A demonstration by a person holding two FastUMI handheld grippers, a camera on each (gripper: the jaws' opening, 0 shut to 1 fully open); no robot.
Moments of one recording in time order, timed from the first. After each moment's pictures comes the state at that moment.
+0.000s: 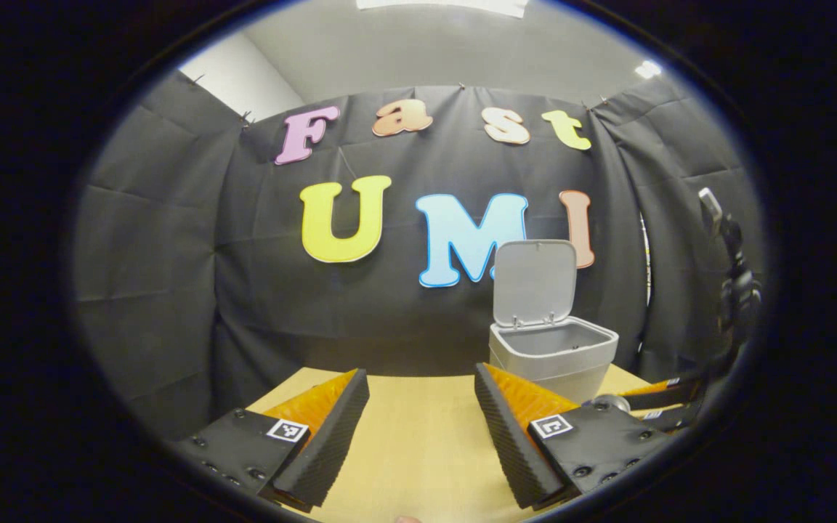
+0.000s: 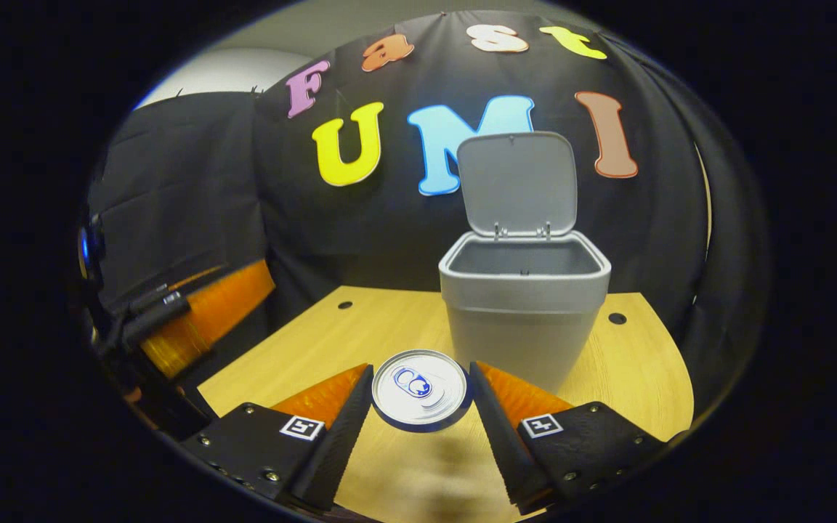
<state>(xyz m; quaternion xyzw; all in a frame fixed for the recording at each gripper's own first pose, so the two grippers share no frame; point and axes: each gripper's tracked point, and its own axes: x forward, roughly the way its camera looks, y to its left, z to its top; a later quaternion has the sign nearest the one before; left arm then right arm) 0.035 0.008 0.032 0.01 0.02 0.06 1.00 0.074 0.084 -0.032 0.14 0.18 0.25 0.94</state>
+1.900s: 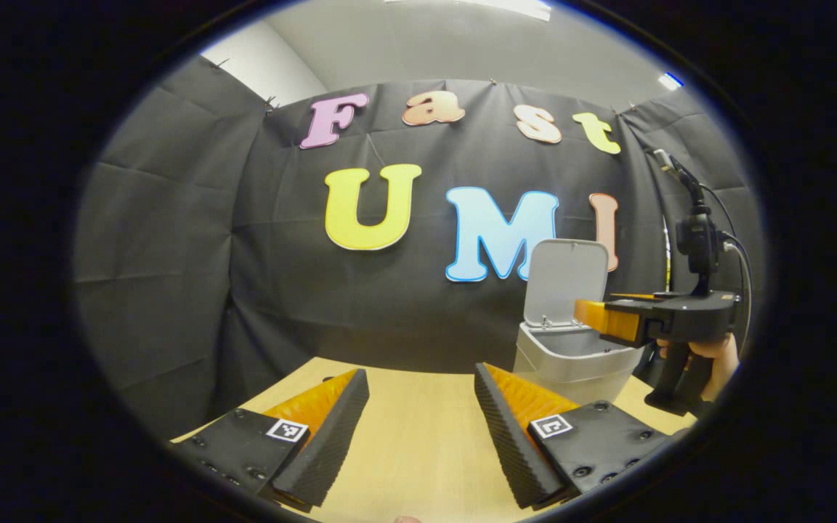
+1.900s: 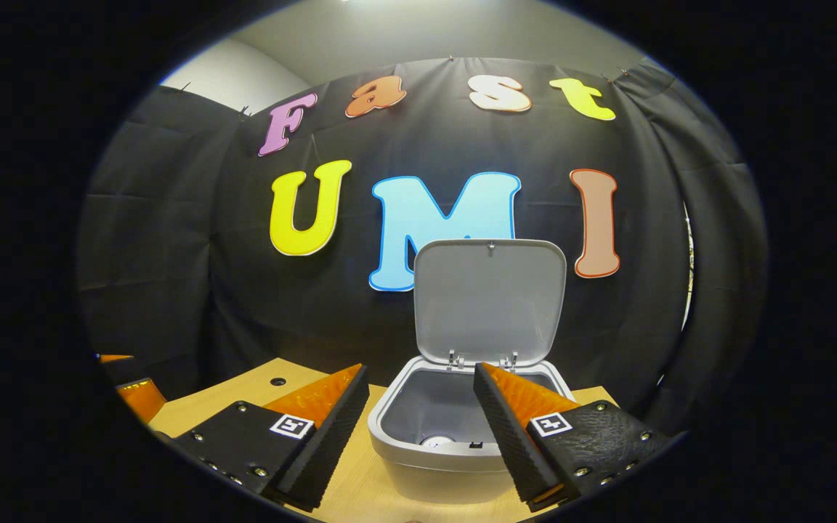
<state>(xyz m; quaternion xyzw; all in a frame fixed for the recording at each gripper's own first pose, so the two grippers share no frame) 0.045 0.052 0.022 -0.01 0.03 0.09 1.00 0.208 0.058 0.022 0.09 0.05 0.14 0.99</state>
